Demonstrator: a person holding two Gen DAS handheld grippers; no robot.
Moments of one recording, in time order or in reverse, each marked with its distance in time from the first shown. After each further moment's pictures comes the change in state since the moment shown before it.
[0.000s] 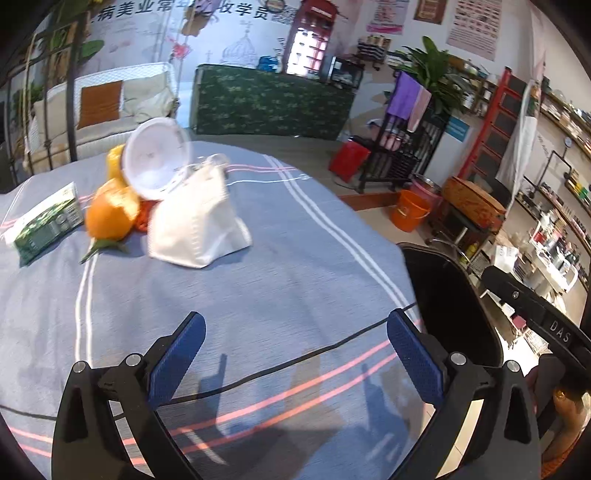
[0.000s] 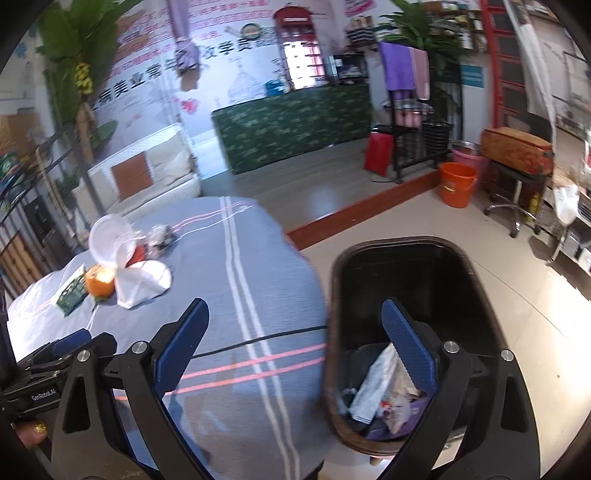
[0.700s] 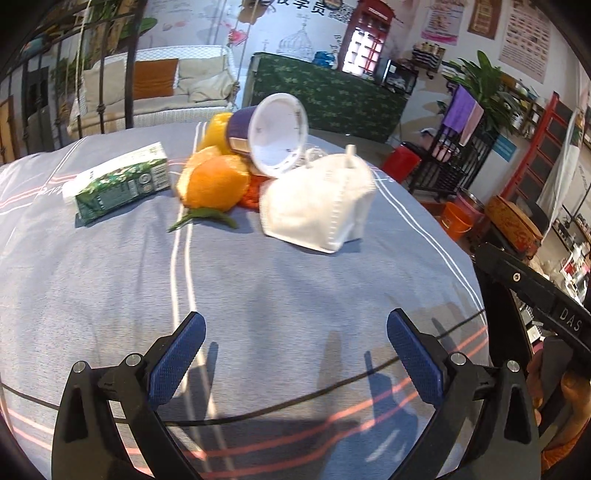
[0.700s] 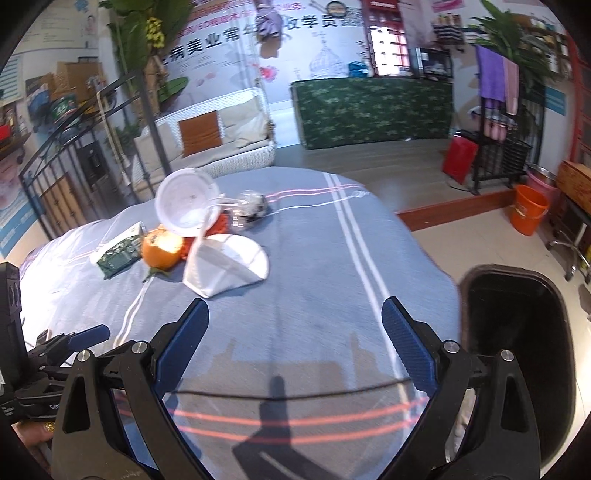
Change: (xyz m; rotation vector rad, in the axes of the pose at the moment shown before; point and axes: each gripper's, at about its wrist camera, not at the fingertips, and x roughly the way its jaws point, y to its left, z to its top) left arm -0.018 0.087 -0.004 -0.129 0.022 0.133; right arm 0.061 0.112 0.007 -0.199 0.092 0.224
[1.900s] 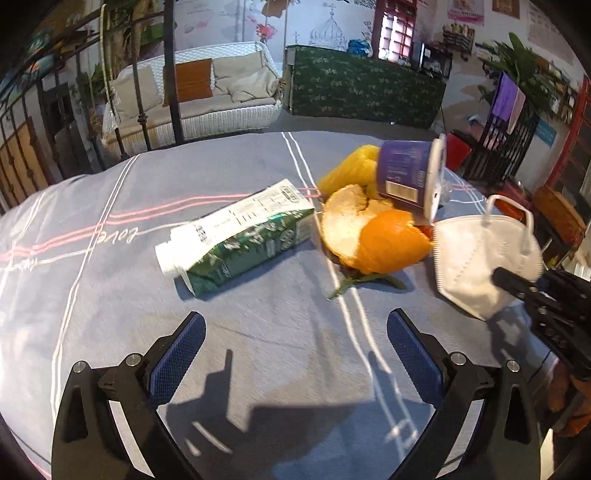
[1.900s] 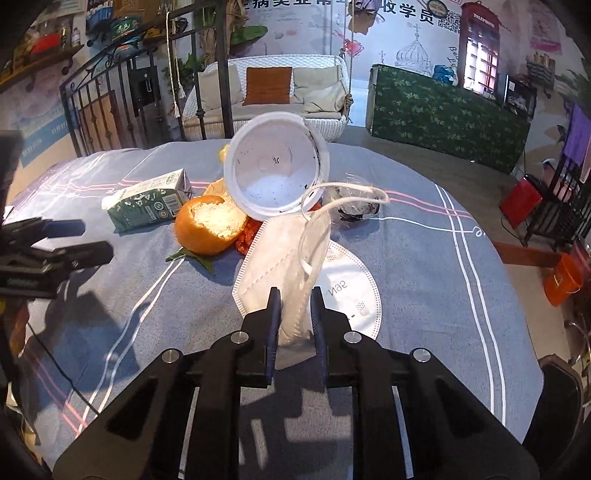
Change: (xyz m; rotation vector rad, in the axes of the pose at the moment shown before) left arm 0.009 0.114 0.072 0.074 0.063 0.183; right arm 0.096 0.095 0.024 -0.296 0.115 0.091
